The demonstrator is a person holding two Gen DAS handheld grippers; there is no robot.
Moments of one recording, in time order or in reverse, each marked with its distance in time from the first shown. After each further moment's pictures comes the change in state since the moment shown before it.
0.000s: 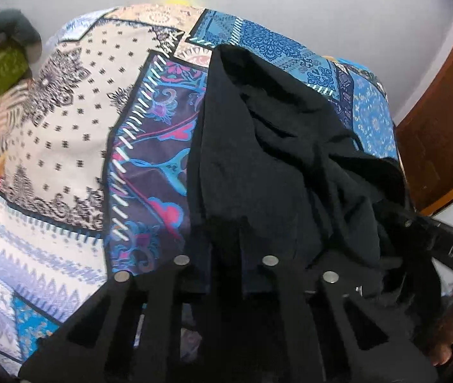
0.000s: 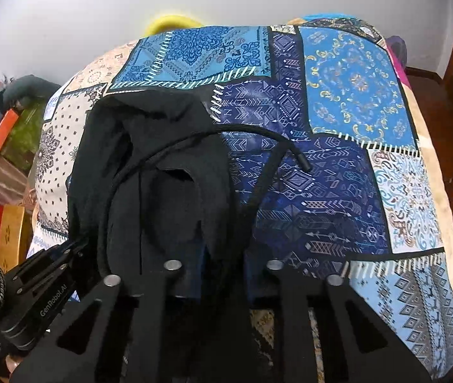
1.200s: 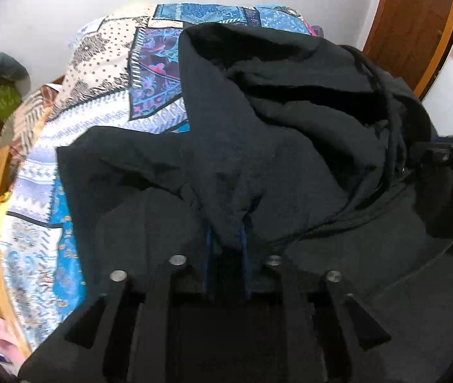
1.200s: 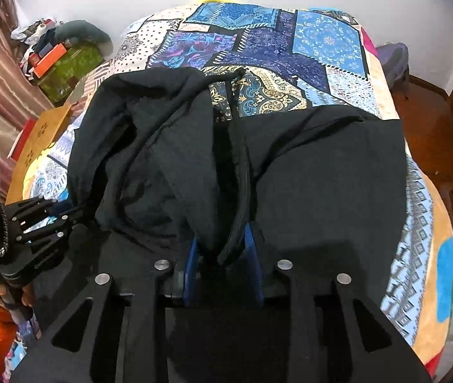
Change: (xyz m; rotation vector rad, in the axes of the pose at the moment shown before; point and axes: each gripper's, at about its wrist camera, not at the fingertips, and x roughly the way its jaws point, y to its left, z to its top) left arm -0.165 -0.023 -0.229 0.290 0.049 0.017; right arm -0.150 0.012 -0.206 -0.186 0.059 0.032
